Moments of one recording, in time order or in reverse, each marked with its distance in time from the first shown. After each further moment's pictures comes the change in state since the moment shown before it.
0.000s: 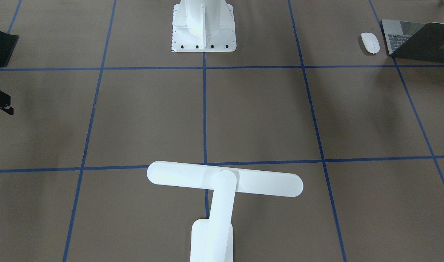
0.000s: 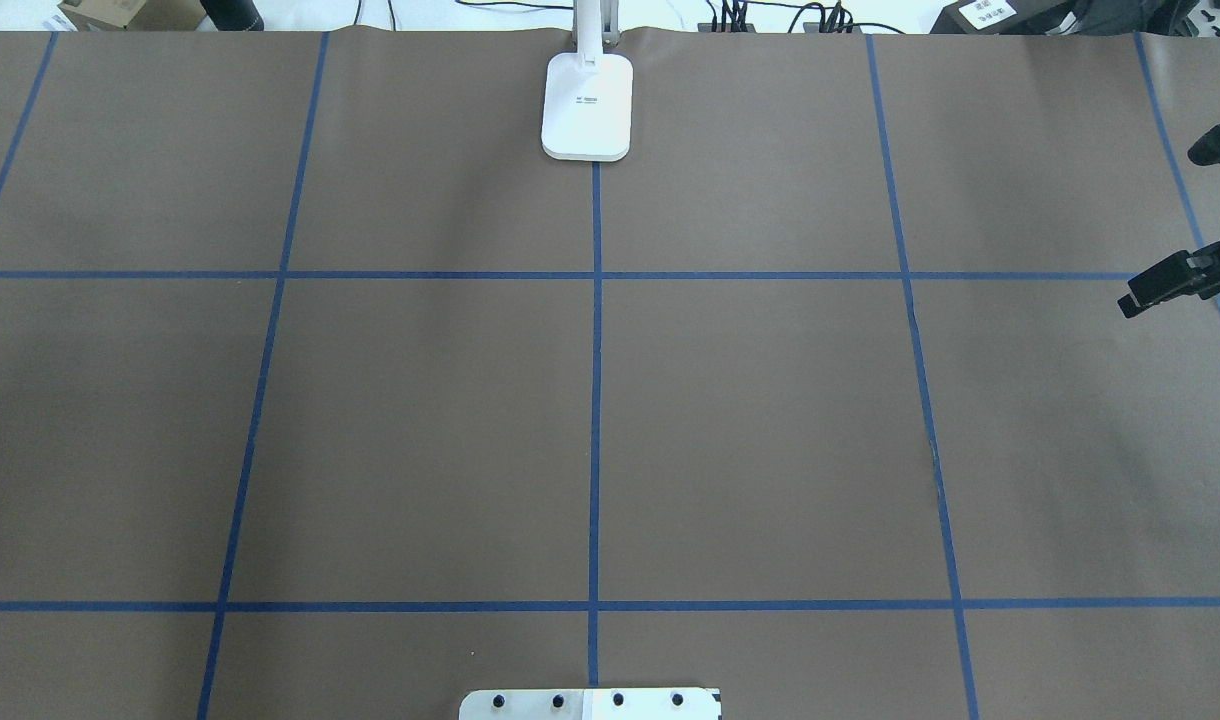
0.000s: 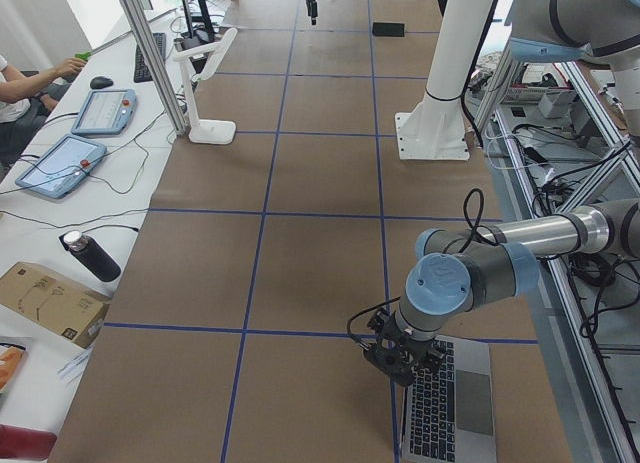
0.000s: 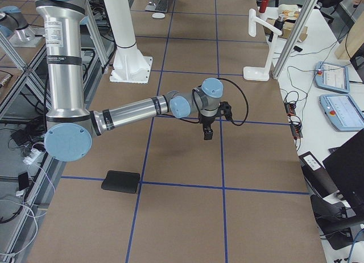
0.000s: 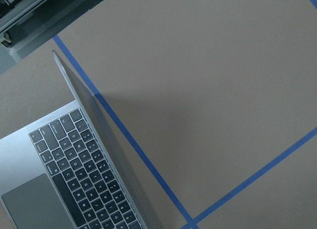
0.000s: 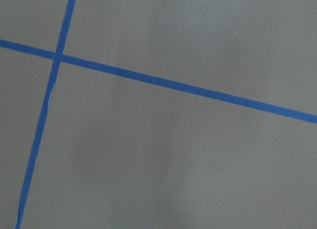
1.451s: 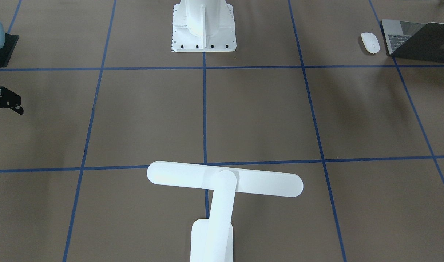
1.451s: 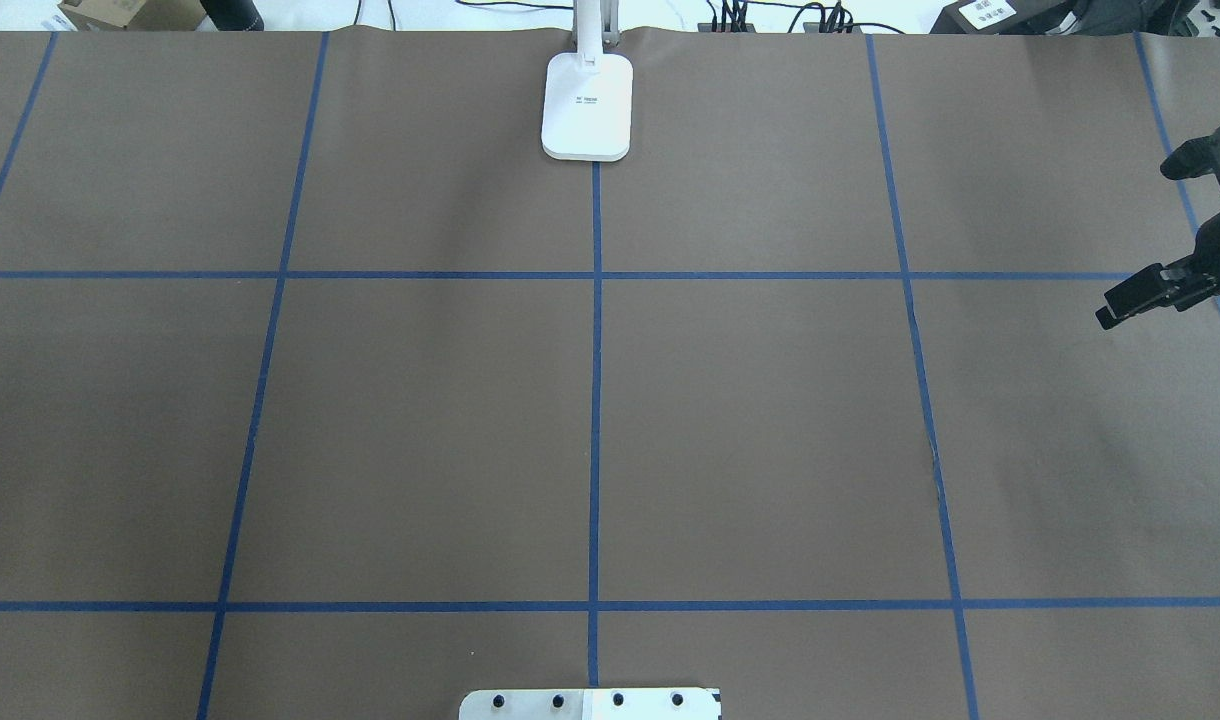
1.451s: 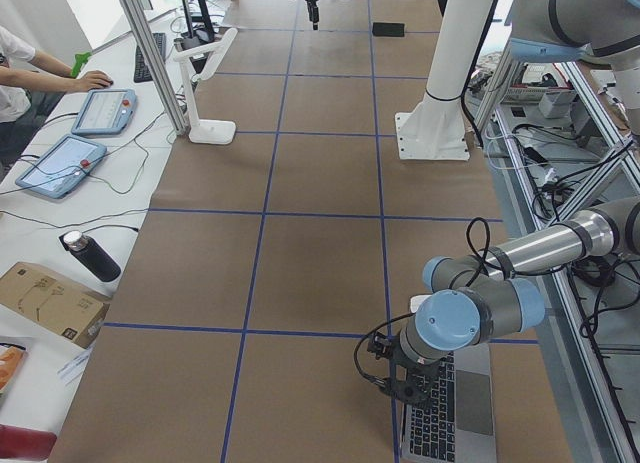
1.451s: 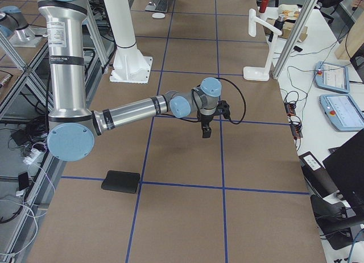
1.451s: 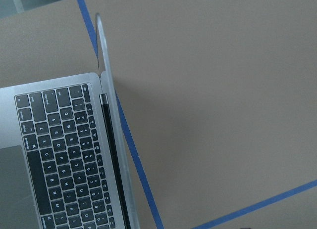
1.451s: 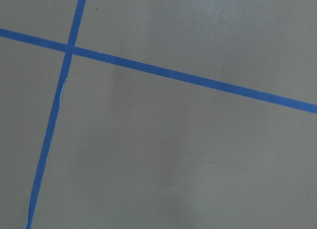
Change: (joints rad) left arm 0.010 0.023 0.109 -0.162 -0.103 -0.257; right arm -0.040 0.000 -0.006 0.027 -0.002 0.043
